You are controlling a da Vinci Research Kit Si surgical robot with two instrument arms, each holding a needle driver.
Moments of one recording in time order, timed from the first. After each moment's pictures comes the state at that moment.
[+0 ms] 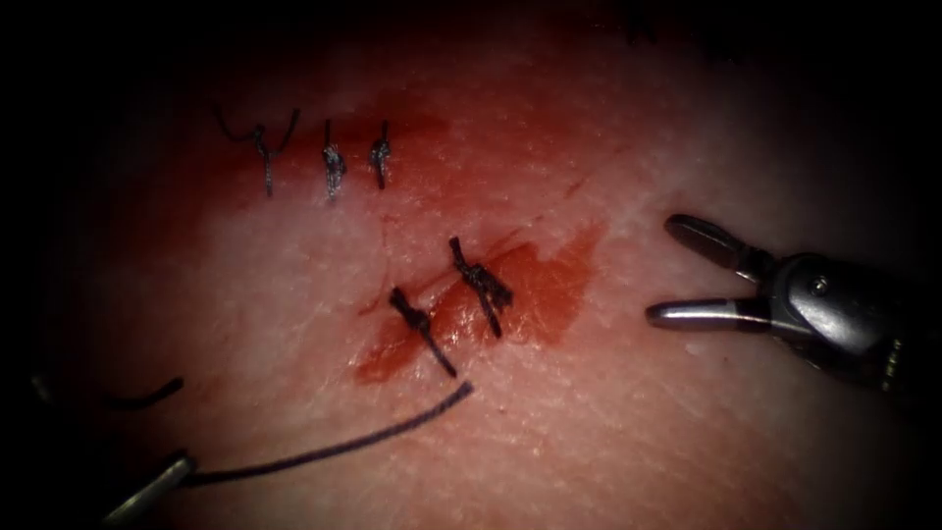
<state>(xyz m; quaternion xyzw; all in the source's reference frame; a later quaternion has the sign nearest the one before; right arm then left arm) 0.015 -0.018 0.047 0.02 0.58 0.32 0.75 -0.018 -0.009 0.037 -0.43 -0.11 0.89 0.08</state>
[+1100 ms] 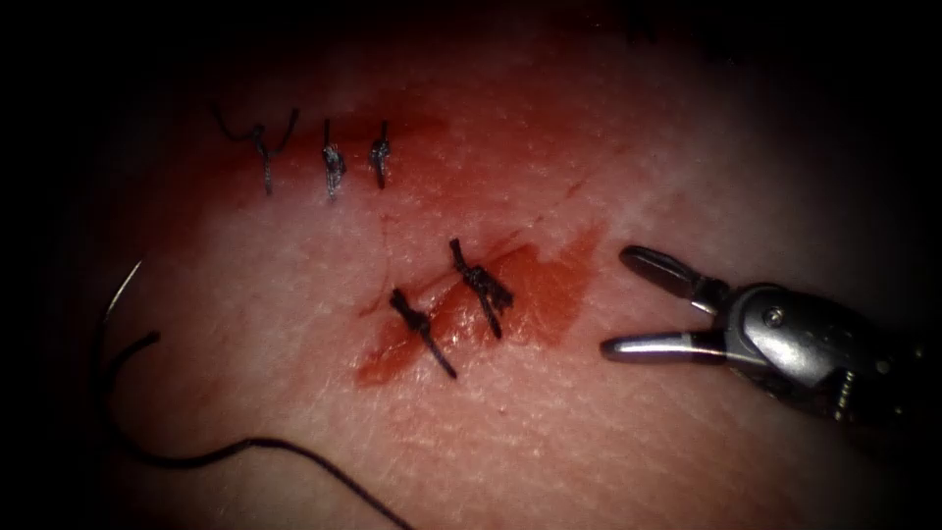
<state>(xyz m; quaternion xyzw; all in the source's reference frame) 0.017 -0.019 0.047 0.06 0.58 0.32 0.75 -0.017 -0.011 0.039 -0.33 -0.33 0.87 0.16</state>
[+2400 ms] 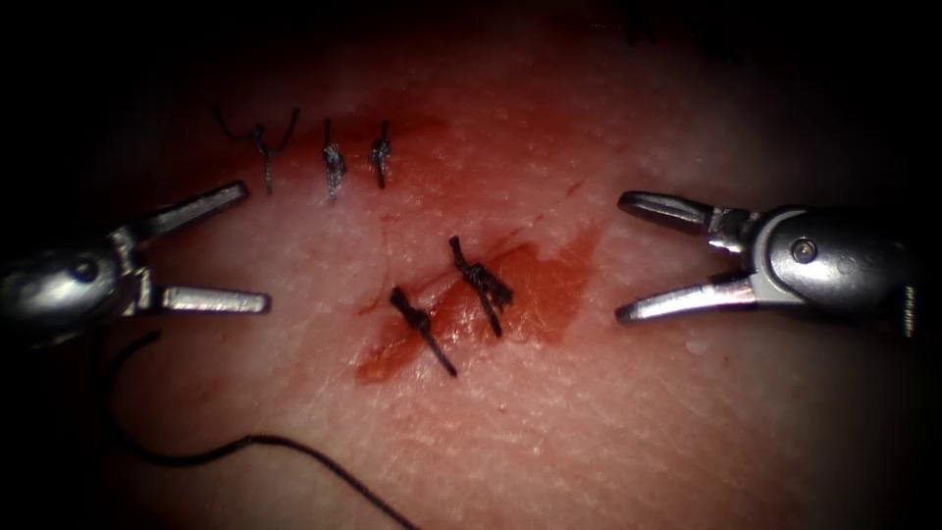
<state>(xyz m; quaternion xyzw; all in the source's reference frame) 0.019 -0.014 0.041 0.01 0.59 0.18 0.79 -0.016 0.005 0.043 -0.53 -0.04 0.83 0.16</state>
